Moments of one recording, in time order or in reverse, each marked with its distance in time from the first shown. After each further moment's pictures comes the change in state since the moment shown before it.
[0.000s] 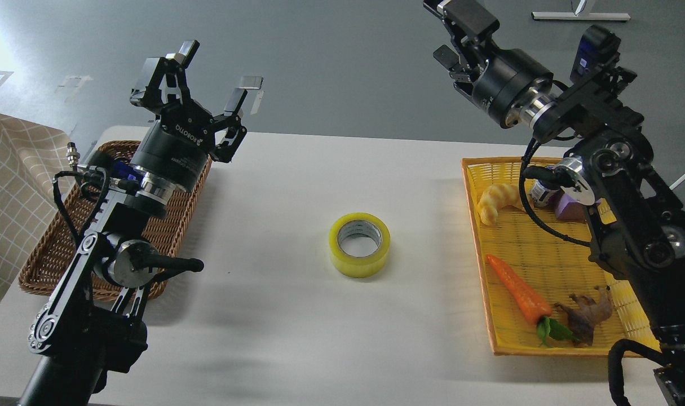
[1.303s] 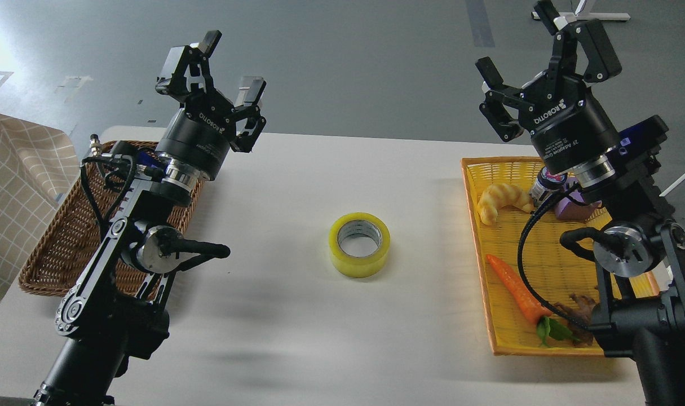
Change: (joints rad) left arm -0.079 -0.047 0.067 0.030 0.008 0.103 0.003; right arm -0.319 0.116 0.248 0.114 0.279 0.212 0.206
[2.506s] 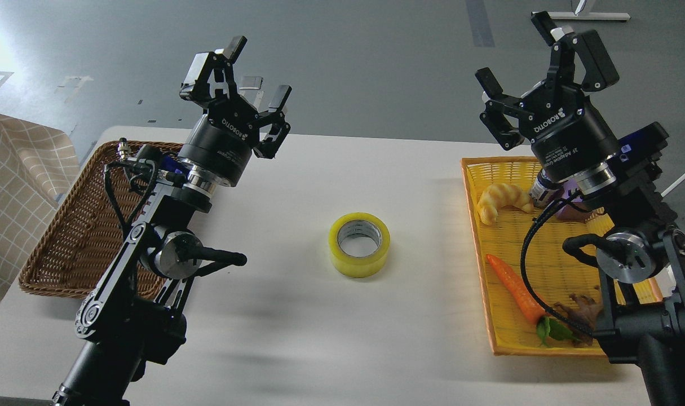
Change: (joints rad) left arm -0.006 -0.051 0.027 0.001 -0.004 -0.050 -0.006; right arm -0.012 -0.020 -0.006 0.015 0.005 0.000 -0.007
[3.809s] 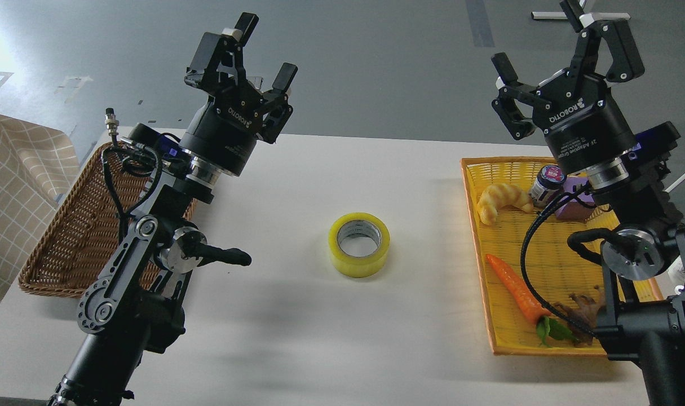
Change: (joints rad) left arm -0.026 -0.003 0.040 -0.002 0.404 -0.016 -0.116; right arm 0.005 0.020 0.039 -0.002 0.072 0.000 0.001
